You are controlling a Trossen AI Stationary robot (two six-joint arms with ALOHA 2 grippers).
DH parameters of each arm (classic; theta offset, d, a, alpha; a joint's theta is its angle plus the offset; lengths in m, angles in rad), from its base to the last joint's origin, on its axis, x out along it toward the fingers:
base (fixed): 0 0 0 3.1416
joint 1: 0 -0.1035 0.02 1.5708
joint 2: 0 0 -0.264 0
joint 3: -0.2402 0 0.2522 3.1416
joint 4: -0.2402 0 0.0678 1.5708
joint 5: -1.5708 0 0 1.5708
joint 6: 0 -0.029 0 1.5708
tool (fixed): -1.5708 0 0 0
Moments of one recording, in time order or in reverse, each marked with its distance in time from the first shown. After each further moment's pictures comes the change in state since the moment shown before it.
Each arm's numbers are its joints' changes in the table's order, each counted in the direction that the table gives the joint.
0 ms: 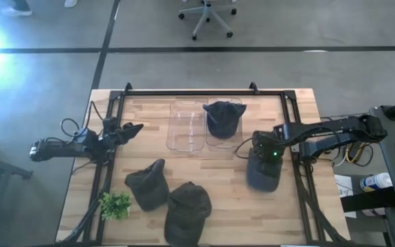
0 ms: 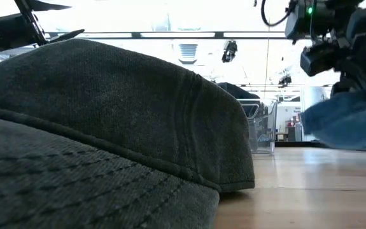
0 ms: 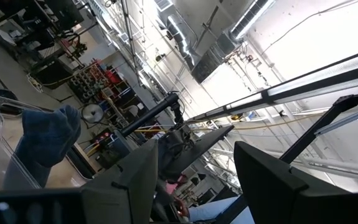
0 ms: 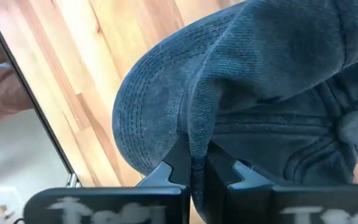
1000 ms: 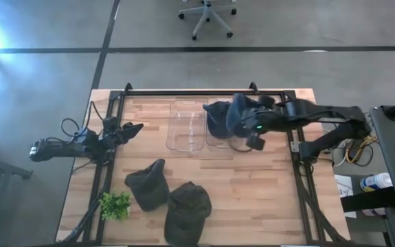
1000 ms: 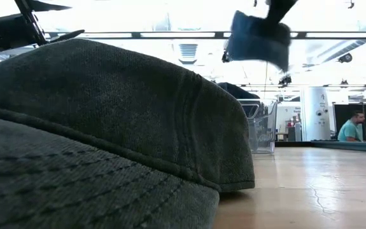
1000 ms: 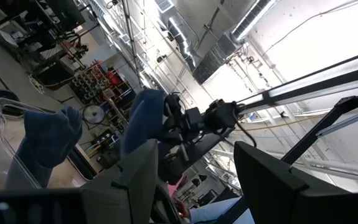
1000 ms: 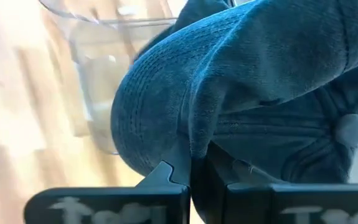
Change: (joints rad) left arm 0.000 0.000 0.000 0.000 -0.007 -0.001; right arm -0.062 0.270 -0.851 -0.382 0.920 0.285
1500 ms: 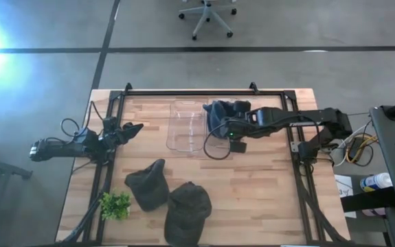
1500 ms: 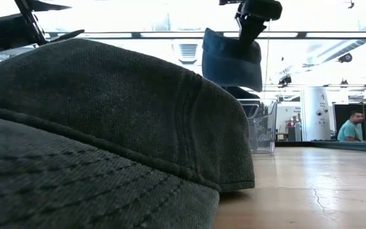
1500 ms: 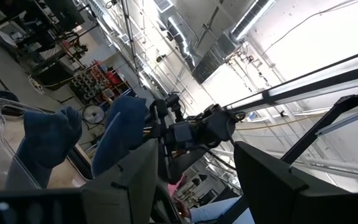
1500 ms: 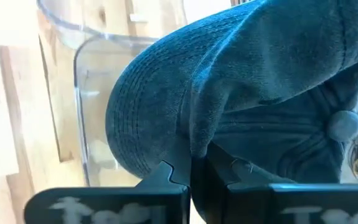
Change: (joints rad) left arm 0.000 0.000 0.000 0.000 0.004 -0.005; right arm 0.011 0.198 -0.005 0.165 0.029 0.159
